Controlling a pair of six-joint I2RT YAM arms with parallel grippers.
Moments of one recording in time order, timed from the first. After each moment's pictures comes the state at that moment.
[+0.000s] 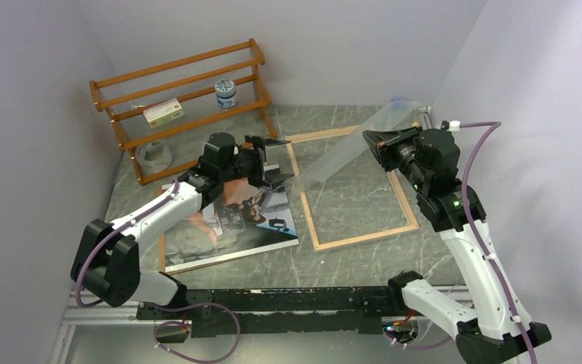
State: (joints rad) left arm -0.52 1.38 0.94 0.10 0.47 -2.05; right arm 0.33 0.92 1.24 -0.56 0.10 1.34
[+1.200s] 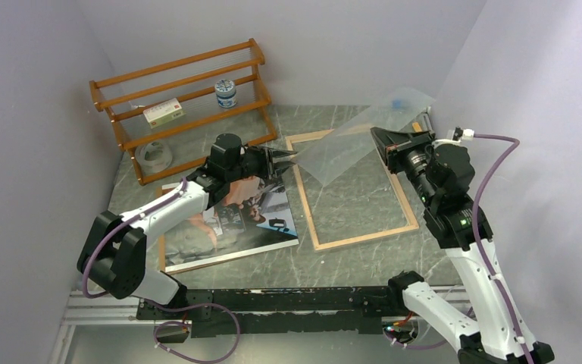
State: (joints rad) left arm -0.55 1.44 0.95 0.20 0.45 -2.06; right arm 0.33 0.82 1.15 -0.41 0.10 1.36
